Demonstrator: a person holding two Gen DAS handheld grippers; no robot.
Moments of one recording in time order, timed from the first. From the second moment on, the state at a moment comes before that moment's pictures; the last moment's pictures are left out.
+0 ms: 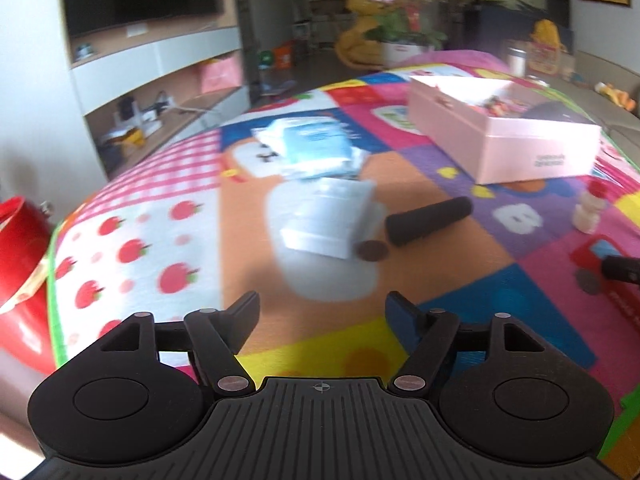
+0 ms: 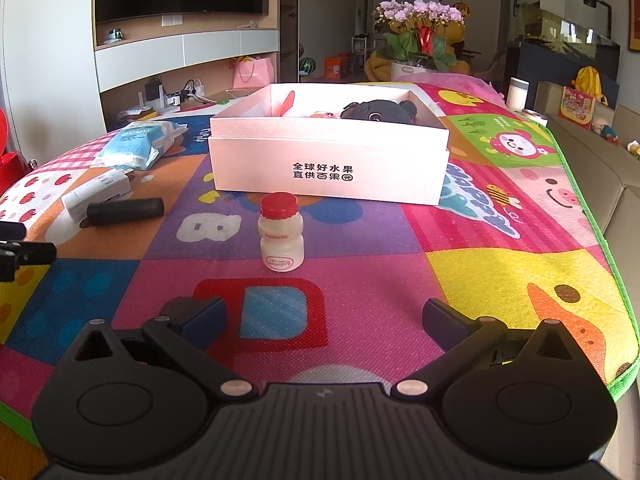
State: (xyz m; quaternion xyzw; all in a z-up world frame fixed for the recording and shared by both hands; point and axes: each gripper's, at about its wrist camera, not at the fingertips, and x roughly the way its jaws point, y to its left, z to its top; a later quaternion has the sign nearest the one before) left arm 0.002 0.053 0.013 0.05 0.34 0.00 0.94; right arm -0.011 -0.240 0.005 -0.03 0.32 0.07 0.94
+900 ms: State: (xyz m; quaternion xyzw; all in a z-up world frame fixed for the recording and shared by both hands) left arm 0.101 -0.010 0.003 -0.01 0.35 -0.08 0.93; right arm -0.012 -0.241 0.005 -0.02 0.32 0.08 0.94
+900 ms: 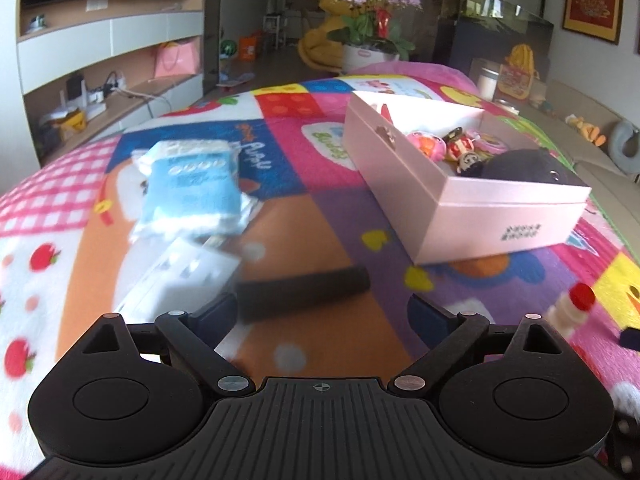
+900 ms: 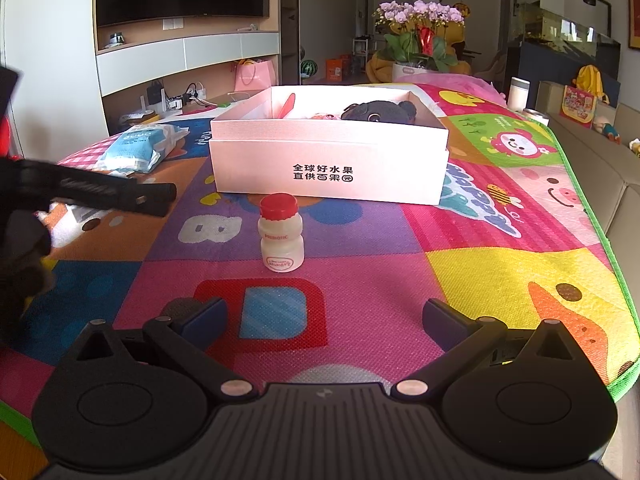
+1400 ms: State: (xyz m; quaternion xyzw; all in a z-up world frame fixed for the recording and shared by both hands) left arm 0.065 -0.008 0.003 0.03 0.34 -0.11 0.93; right arm -0.009 -0.244 0.006 -0.02 0.33 0.09 0.94
